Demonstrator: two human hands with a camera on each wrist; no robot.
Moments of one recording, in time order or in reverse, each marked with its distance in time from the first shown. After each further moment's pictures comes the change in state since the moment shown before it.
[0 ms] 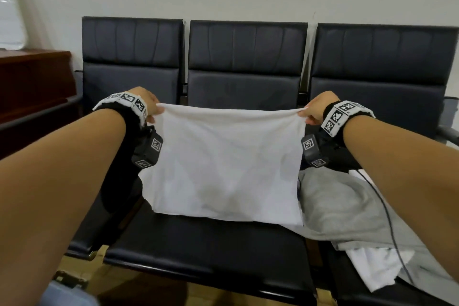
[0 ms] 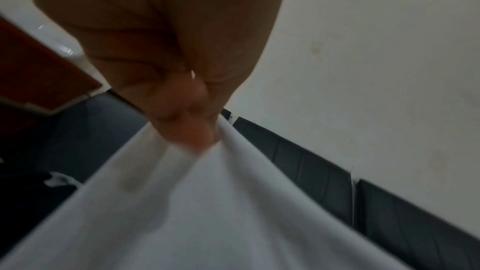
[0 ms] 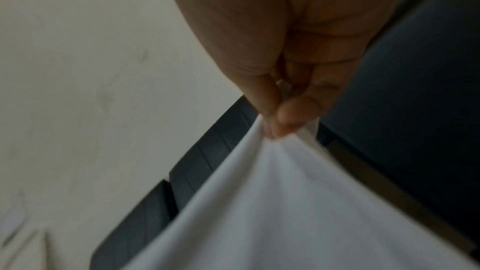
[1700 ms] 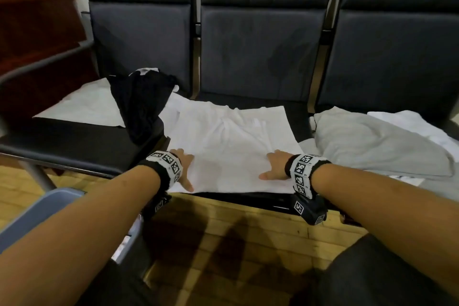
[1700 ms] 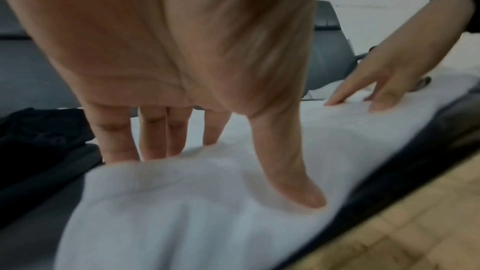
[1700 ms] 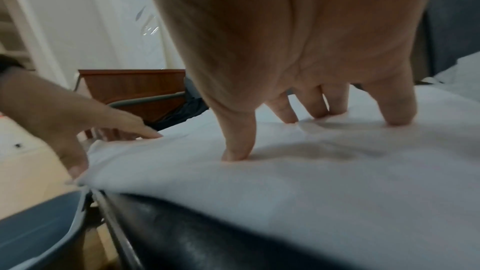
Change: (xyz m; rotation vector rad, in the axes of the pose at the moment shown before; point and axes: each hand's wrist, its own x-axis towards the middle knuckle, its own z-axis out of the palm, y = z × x) left_hand -0.153 -0.122 0.175 0.808 -0.724 0.149; right_hand -0.147 0.140 0.216 -0.955 -0.654 -0.271
